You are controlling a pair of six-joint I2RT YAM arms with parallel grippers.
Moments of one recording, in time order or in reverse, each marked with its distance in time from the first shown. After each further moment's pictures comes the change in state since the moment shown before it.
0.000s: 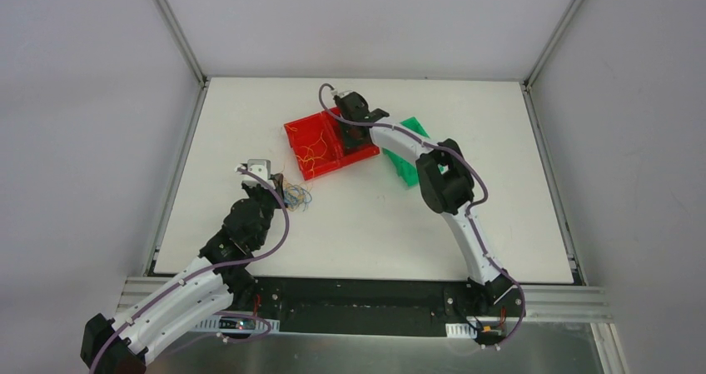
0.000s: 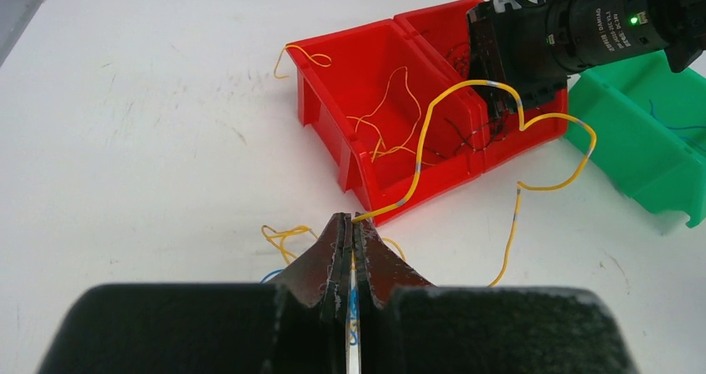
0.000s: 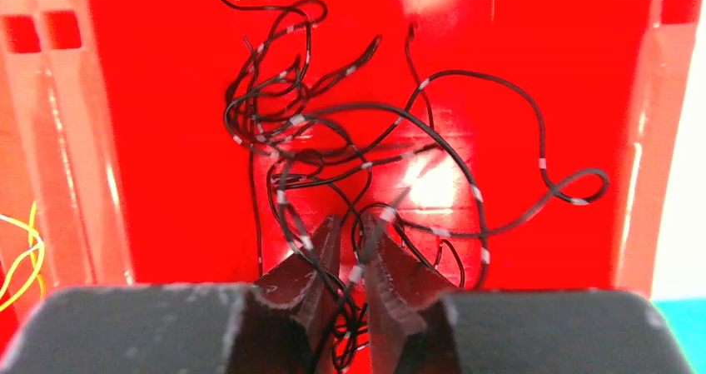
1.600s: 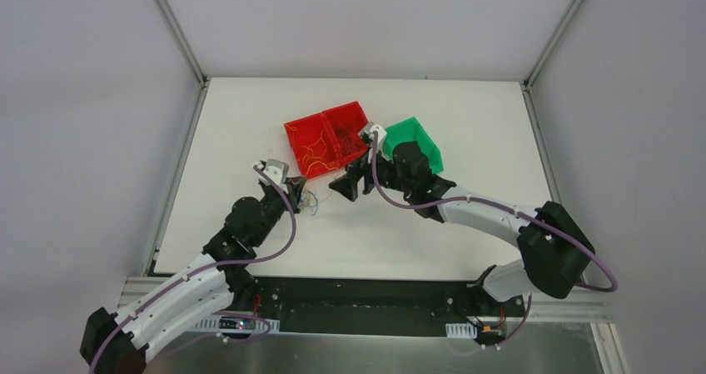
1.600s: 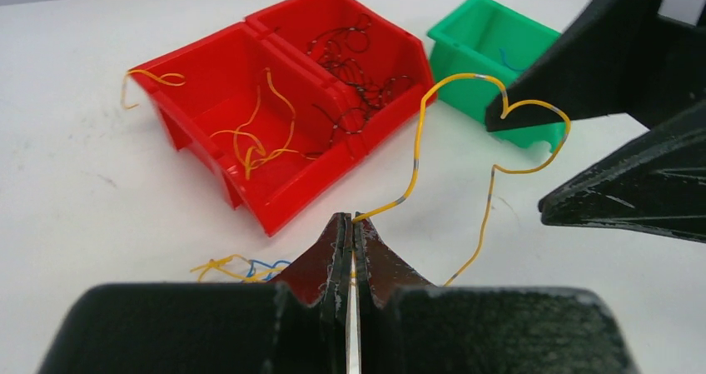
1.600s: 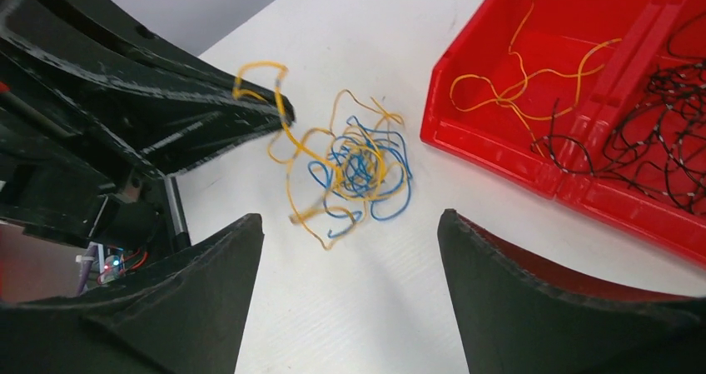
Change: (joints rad) left arm 0.000 0.039 0.000 0.064 0.303 0.014; right arm 0.144 -0.965 -1.199 0.925 -0.488 0.055
